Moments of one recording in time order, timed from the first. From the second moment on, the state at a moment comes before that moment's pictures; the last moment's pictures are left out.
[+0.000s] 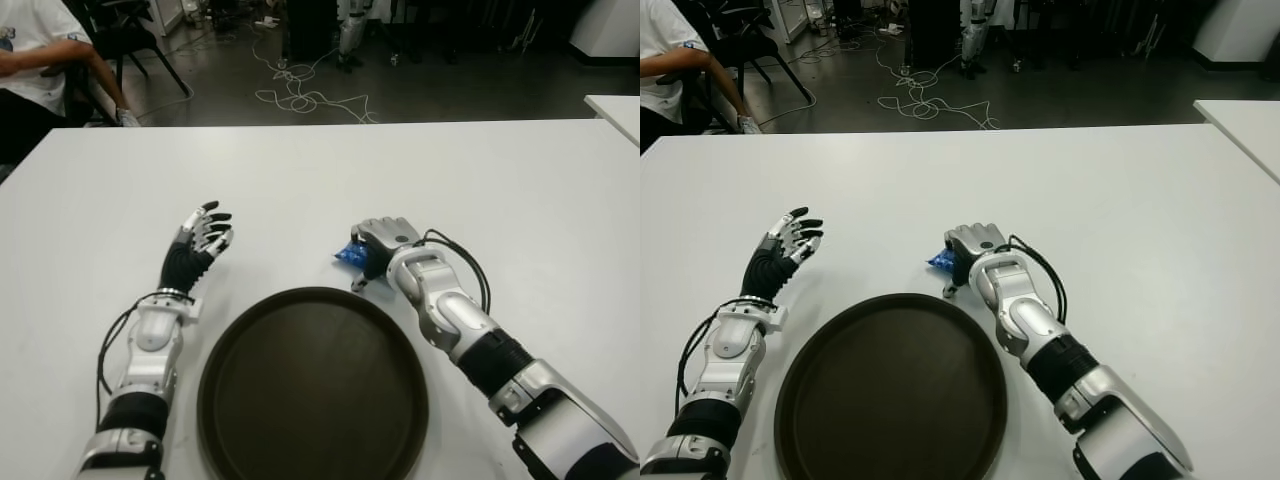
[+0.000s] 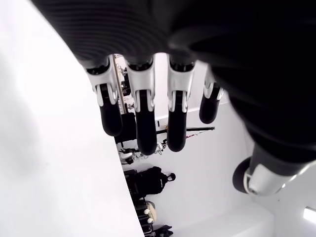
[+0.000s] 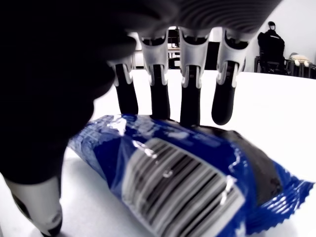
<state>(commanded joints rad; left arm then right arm) -0.30 0.16 0.10 0.71 0.00 -0.52 -0.11 -0.55 -0.16 0.61 0.45 -0.97 0.30 0.22</state>
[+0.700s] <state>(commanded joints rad) -0.28 0.17 0.10 0.70 0.00 -0.53 -0.11 -0.56 -0.16 0.61 0.47 -0.94 0.28 0.17</state>
